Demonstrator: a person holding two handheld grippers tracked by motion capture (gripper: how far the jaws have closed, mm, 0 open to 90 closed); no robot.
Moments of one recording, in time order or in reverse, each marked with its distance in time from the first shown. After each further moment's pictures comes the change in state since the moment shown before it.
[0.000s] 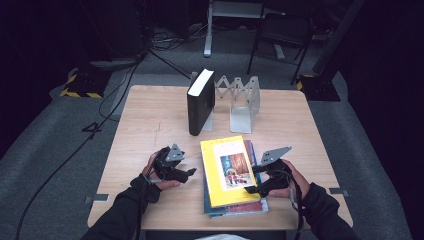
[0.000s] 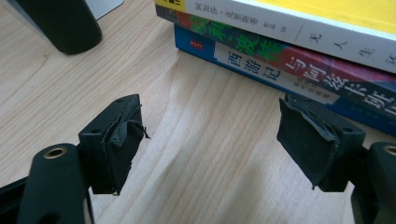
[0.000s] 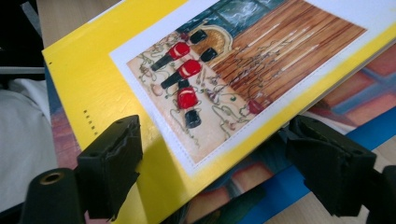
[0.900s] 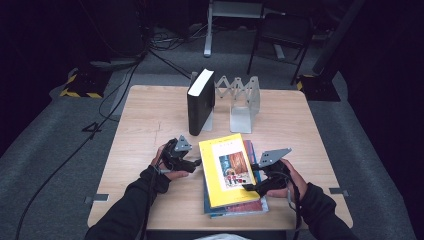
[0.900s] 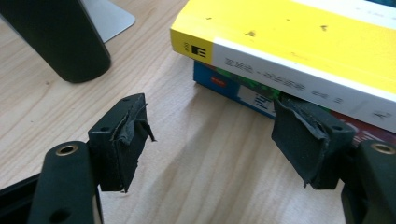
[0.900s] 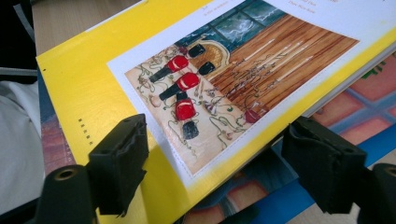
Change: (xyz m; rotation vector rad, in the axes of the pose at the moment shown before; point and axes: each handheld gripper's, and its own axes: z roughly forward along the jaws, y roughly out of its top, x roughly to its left) left arm 0.013 0.021 0.024 -0.008 0.017 -0.032; right arm 0.004 0.002 0.002 -0.053 -0.039 -0.065
